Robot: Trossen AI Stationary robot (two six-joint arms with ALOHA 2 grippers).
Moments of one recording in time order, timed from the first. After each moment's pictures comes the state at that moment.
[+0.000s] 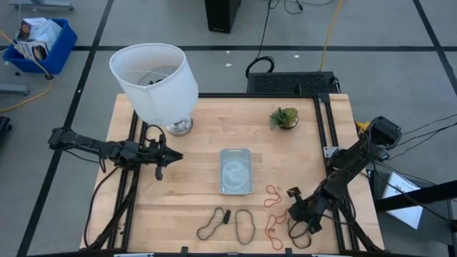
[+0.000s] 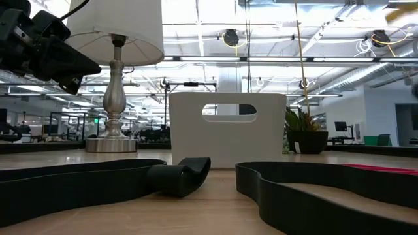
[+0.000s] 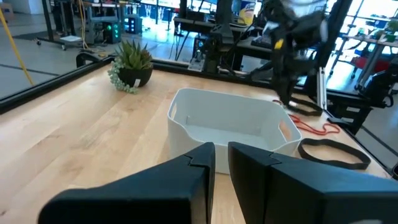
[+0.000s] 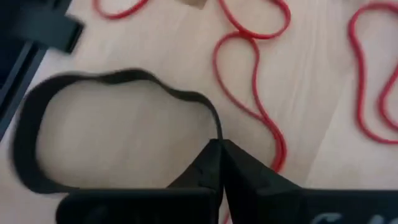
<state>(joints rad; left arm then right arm) -0.22 0.25 0.01 0.13 -0.24 -0.19 0.86 1.44 0.63 -0.27 0.08 0.45</state>
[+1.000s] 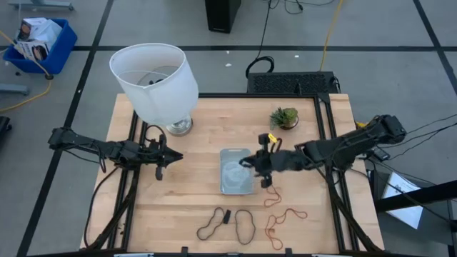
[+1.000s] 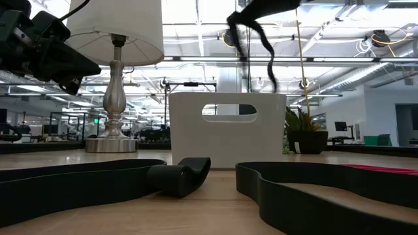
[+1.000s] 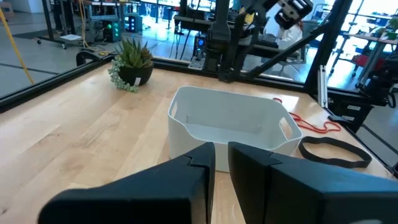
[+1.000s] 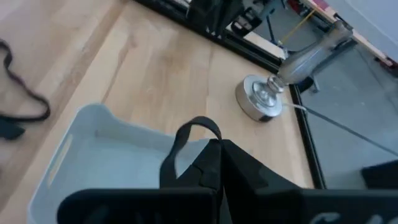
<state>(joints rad) -0.22 0.26 0.01 0.12 -0.24 -0.19 0.26 1.37 1.04 -0.23 0.41 -0.28</state>
